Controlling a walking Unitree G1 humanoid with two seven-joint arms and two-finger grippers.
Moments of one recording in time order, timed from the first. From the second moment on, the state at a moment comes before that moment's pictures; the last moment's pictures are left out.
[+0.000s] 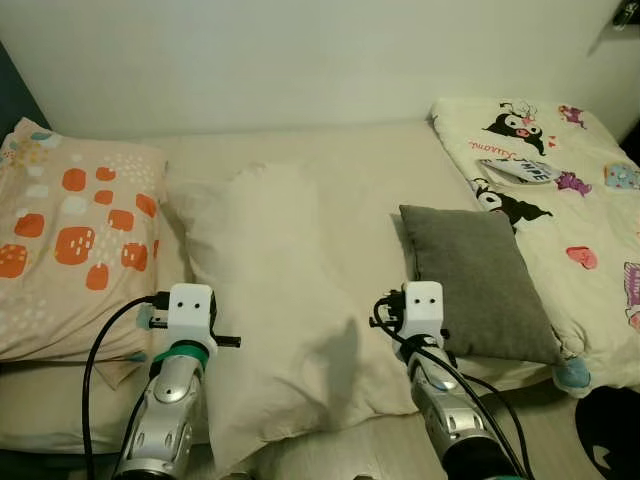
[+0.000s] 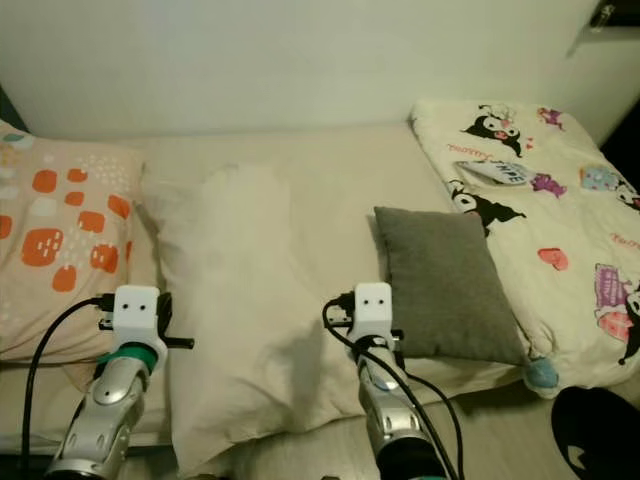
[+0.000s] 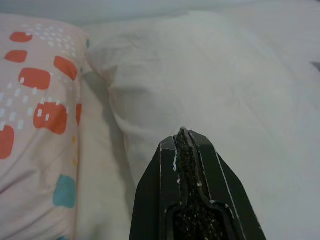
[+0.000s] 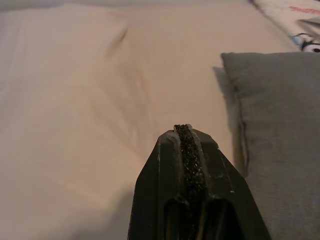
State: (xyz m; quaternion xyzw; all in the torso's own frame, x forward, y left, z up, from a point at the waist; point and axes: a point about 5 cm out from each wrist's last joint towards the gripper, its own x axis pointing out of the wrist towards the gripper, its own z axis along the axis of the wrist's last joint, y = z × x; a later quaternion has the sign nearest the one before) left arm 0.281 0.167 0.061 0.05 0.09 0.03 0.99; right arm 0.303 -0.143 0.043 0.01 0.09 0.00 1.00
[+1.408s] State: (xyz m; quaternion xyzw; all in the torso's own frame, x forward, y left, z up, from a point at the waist) left arm 0.276 0.180 0.060 0.06 0.07 0.09 0.99; right arm 0.299 -0.138 0.042 0.03 0.08 0.02 1.00
